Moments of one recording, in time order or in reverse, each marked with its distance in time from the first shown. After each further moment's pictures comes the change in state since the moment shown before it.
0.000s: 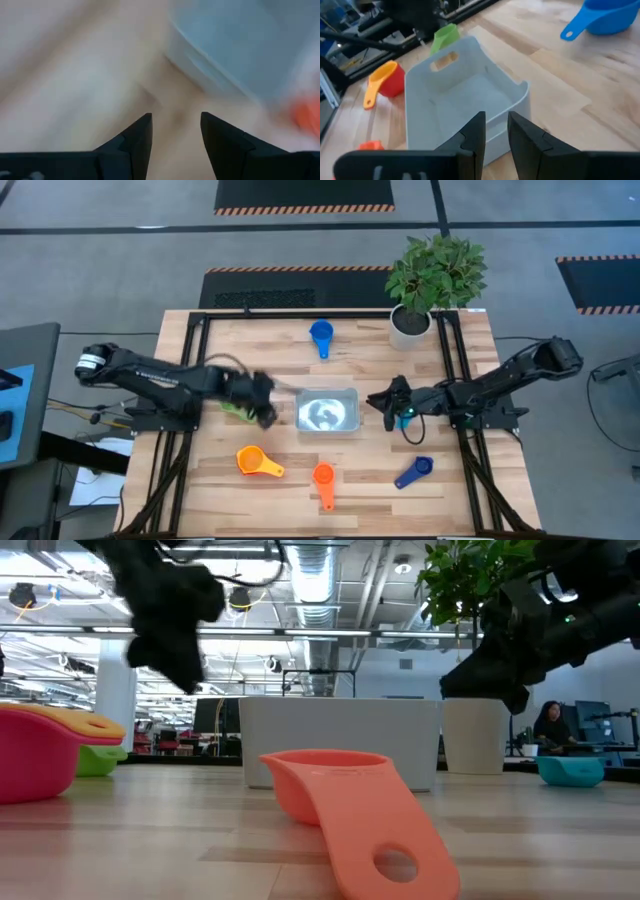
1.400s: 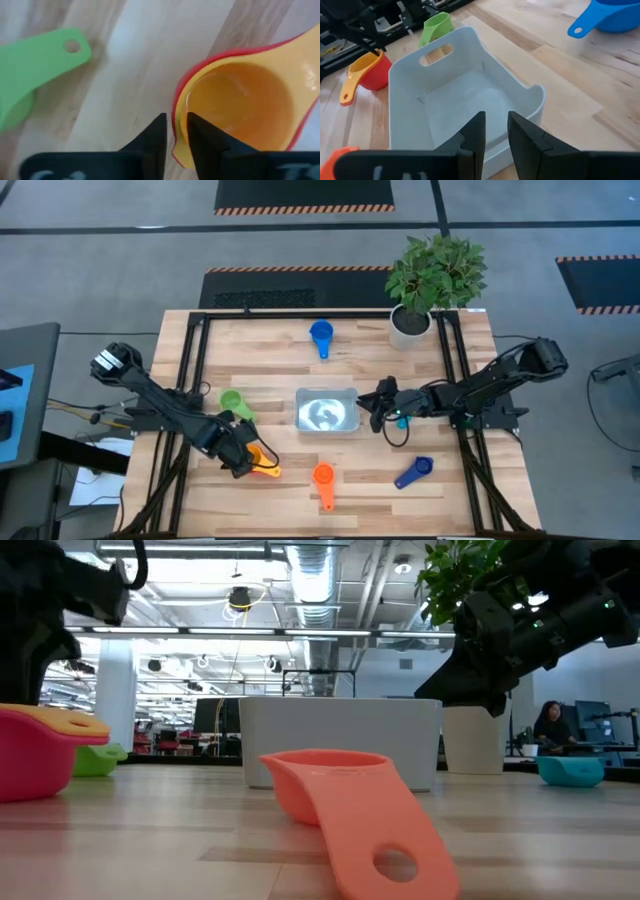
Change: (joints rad) left arm -0.494 0.174 0.027 -0.232 -0.063 -0.292; right arm -0.011 0.180 0.119 0.000 0.006 -0.022
